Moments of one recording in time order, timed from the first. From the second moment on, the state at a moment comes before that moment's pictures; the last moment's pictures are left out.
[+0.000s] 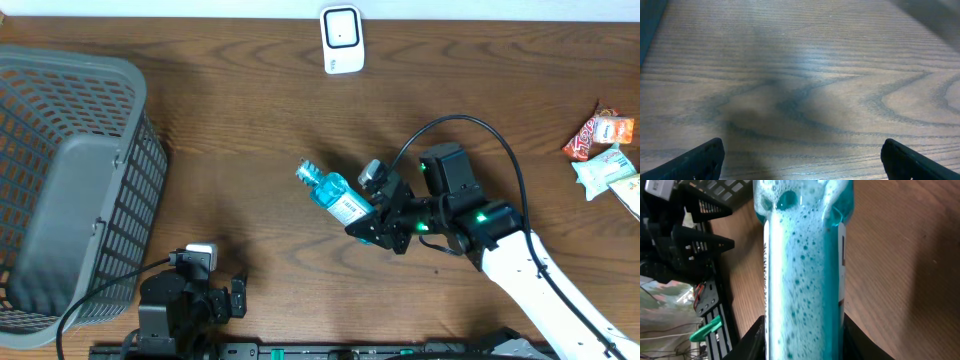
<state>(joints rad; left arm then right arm) -0.08 0.10 0.31 -1.00 0.15 -0.07 0.43 1.25 0.82 -0.53 -0.77 -0.21</state>
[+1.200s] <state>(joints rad) -0.08 0.10 0.31 -1.00 0.15 -0.07 0.43 1.65 0.81 0.49 0.00 -0.27</state>
